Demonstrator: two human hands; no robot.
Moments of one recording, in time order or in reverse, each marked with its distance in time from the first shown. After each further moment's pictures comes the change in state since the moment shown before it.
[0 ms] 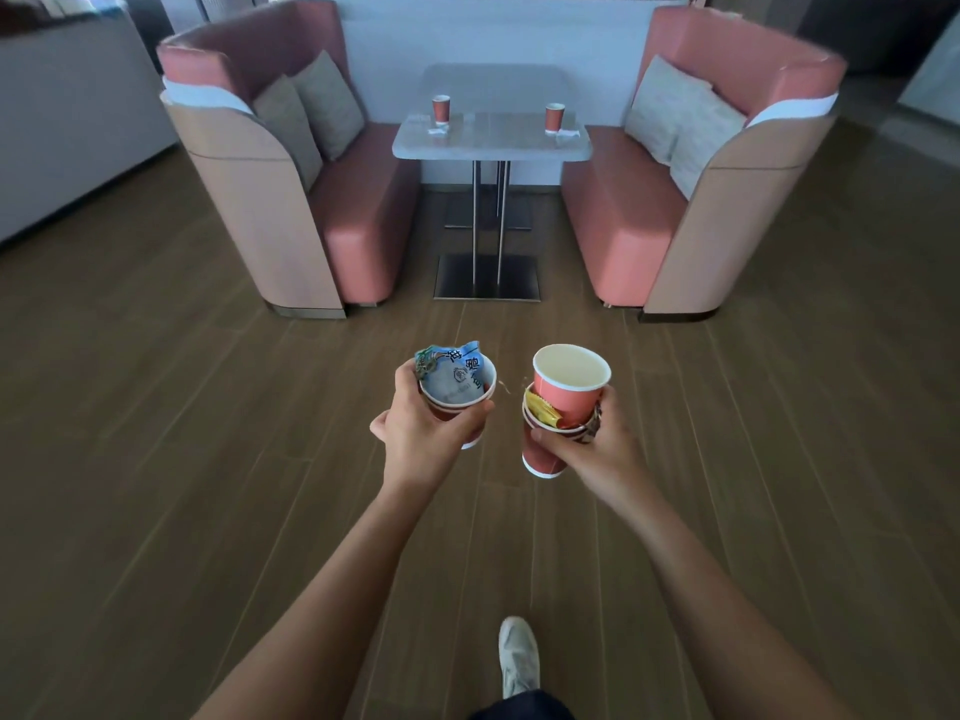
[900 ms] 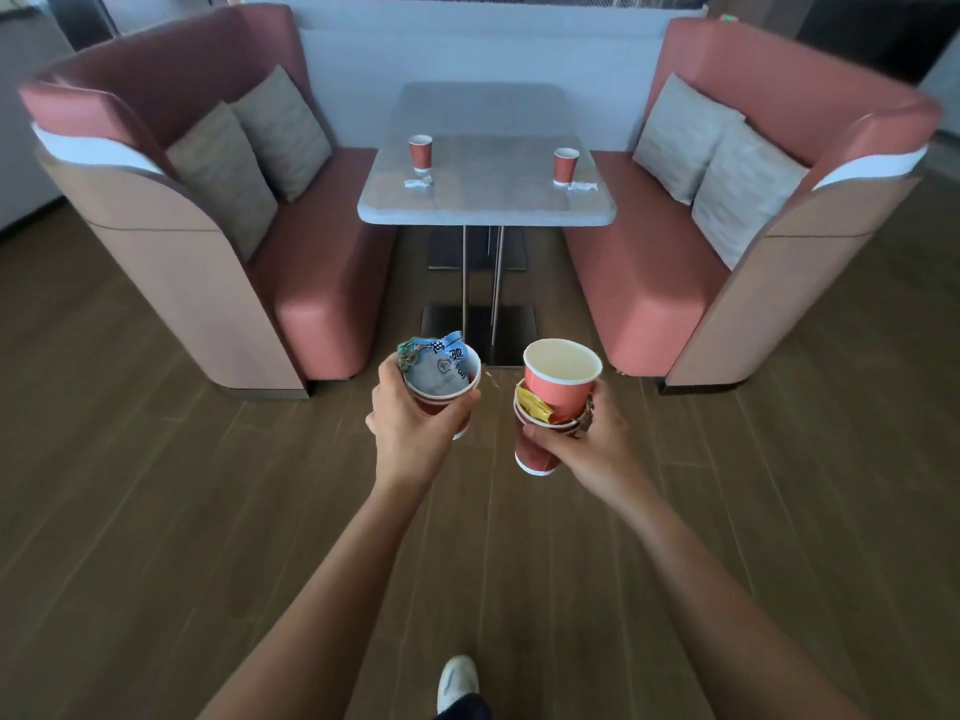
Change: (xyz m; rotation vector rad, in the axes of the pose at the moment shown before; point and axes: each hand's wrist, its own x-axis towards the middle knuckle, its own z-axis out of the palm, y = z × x) left_hand 0.476 0.004 0.121 -0.098 0.039 0.051; right_hand 0.474 -0.022 0.050 -0.033 0.021 0.003
